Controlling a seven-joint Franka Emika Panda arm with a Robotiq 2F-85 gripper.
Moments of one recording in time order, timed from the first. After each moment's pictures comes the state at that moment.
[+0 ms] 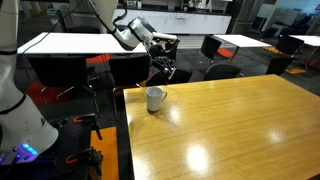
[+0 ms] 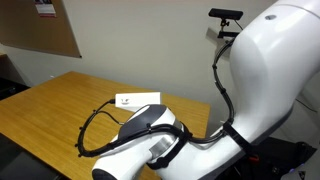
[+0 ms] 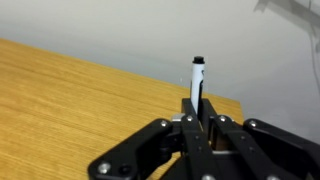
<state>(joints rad) 0.25 0.44 0.20 -1.84 -1.22 1.47 -0.98</state>
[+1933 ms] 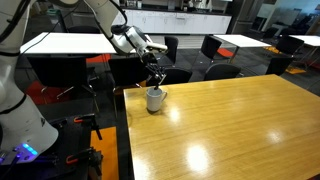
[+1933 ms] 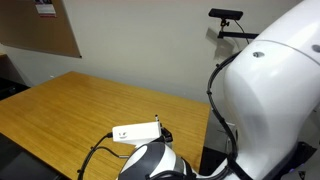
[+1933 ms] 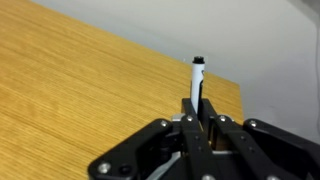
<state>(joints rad) 0.30 0.53 0.25 -1.84 -1.18 1.47 -0.98</state>
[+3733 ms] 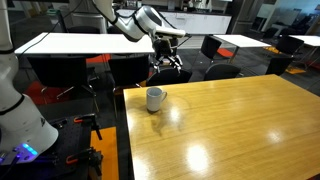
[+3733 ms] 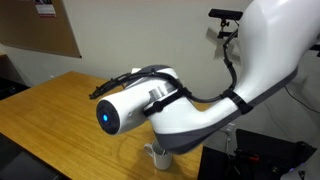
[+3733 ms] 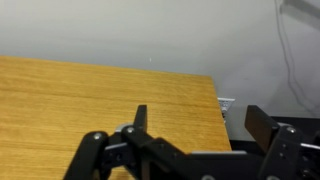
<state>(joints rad) 0.14 0.34 0.20 -1.83 -1.02 1.48 -0.98</state>
